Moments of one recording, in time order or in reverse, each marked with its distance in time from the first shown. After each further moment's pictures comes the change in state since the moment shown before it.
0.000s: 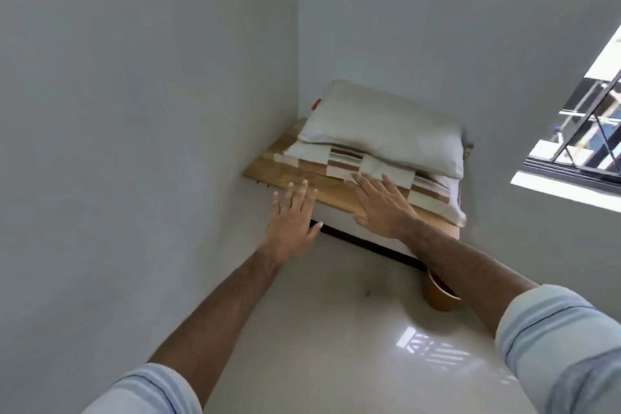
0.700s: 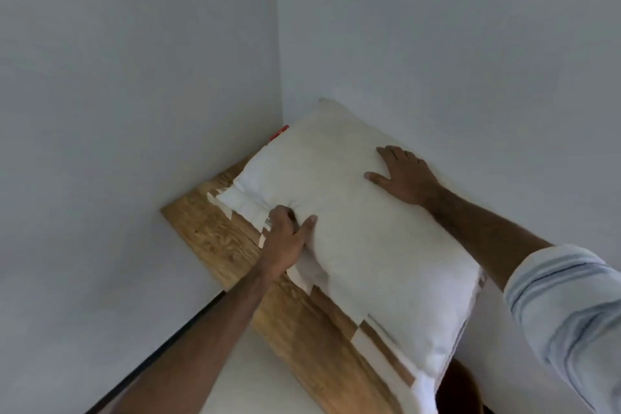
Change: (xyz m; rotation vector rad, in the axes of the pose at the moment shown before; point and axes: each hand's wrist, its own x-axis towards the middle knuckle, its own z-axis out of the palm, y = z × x) left_hand 0.406 0.084 0.092 -0.915 0.231 -0.709; right_hand 0.354 0.424 0.139 0.331 -0.092 0.016
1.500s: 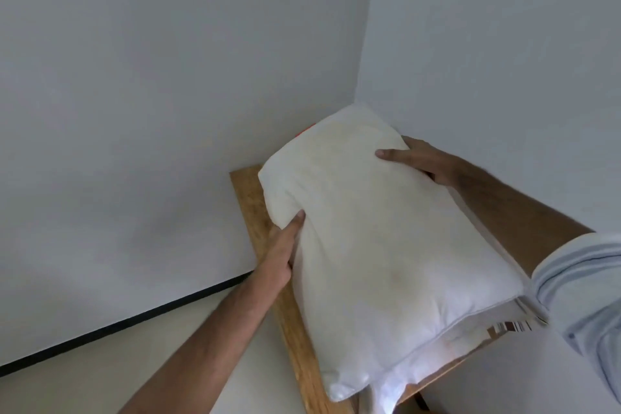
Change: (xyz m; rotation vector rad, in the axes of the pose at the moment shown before) left_hand -0.110 0.033 0.019 -1.020 0.413 -0.414; right_hand -0.005 -0.033 -0.100 0.941 -0.473 -0.184
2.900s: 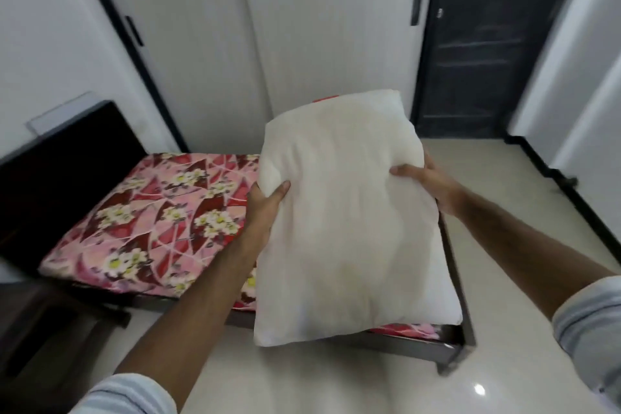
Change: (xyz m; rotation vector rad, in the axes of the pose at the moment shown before) left_hand -0.994 -0.421 -0.033 -0.305 2.209 0.646; right_hand -0.793 0.031 0.459 -0.058 -1.934 -0.561
